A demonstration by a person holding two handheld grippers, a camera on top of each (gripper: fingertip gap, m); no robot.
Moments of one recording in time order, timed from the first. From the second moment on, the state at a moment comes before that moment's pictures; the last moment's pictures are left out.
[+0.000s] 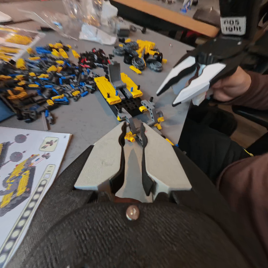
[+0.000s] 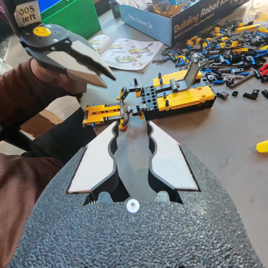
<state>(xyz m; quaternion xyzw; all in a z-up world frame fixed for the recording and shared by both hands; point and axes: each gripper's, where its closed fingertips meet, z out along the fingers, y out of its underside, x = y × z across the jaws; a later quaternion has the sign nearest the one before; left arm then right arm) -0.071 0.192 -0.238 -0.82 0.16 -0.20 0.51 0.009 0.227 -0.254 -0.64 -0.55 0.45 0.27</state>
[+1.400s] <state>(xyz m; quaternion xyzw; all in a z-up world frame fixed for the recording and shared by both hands) -0.053 0.230 -0.263 -0.81 0.05 -0.54 0.23 0.011 0.203 -0.272 -0.61 -0.59 0.45 0.27</state>
